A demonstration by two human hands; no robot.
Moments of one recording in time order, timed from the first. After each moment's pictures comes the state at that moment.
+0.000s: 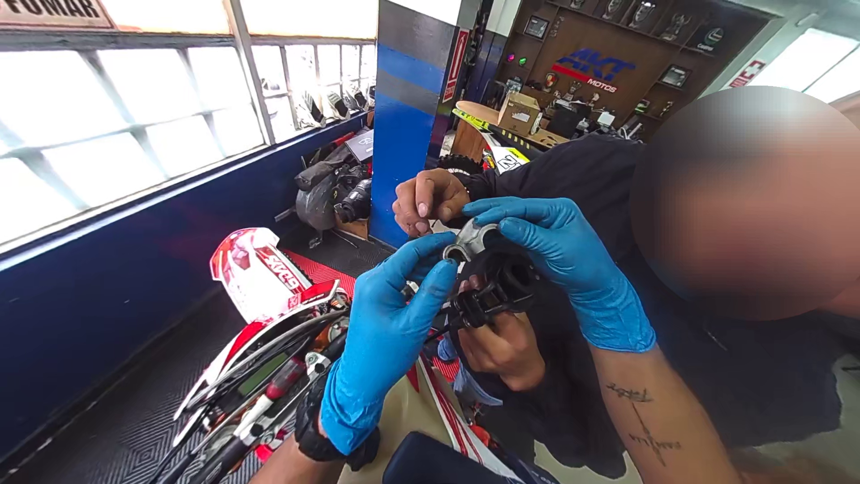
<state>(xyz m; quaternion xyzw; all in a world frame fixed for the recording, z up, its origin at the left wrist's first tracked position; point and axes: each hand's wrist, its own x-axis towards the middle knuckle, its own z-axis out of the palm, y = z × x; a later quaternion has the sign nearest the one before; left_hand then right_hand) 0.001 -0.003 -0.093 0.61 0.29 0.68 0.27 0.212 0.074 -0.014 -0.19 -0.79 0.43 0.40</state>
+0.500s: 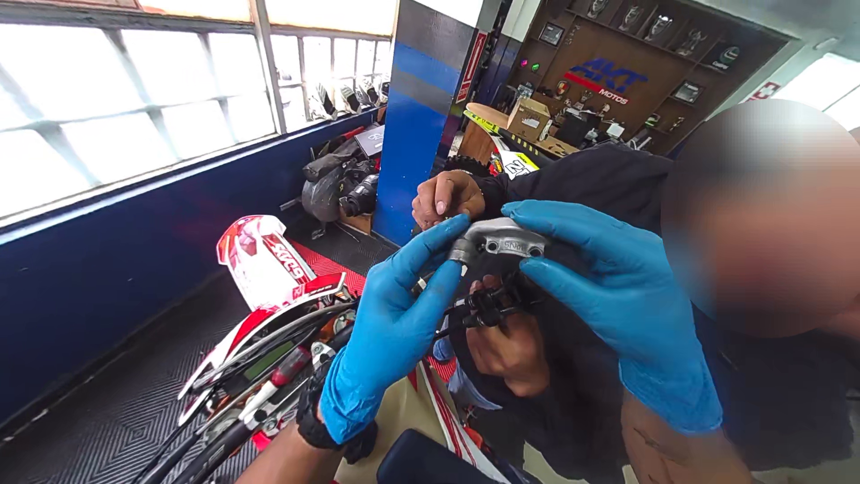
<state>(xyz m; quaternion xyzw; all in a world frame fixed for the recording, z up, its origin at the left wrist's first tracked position) -0.010 -0.005 -0.089 0.61 0.22 0.70 0.29 0.199 0.018 0.009 -0.19 -0.88 0.15 0.42</state>
